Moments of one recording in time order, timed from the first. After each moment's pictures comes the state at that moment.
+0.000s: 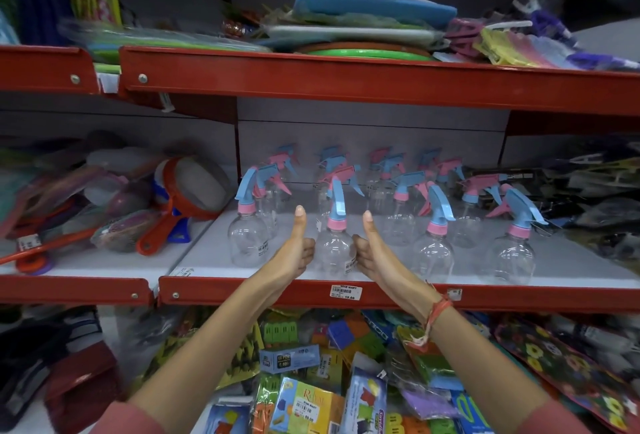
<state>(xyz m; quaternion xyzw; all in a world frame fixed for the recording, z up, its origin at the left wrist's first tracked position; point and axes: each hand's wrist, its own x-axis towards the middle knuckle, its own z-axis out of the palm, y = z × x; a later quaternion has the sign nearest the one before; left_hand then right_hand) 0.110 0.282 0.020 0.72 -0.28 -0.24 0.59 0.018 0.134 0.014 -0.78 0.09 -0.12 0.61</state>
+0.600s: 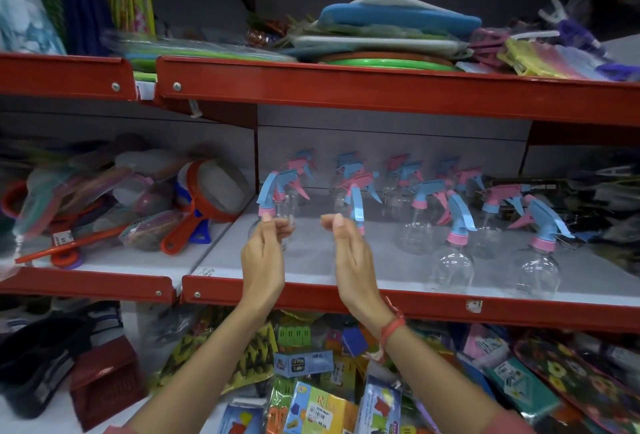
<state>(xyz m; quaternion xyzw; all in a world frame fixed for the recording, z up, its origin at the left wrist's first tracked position) 0.118 0.317 0.012 0.64 -0.19 0.14 0.73 0.046 0.214 0.014 -0.76 0.02 -0.39 0.52</state>
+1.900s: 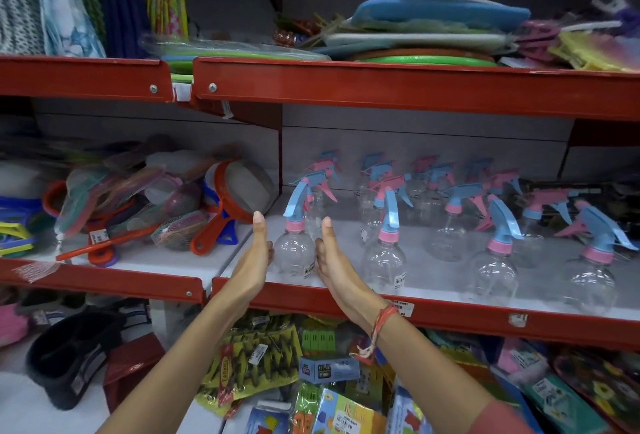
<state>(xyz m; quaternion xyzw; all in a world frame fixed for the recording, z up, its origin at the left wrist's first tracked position) 0.153 0.373 0.019 0.74 -0.12 -0.08 0.65 0.104 0.245 0.006 -0.73 0.07 -0.09 0.68</state>
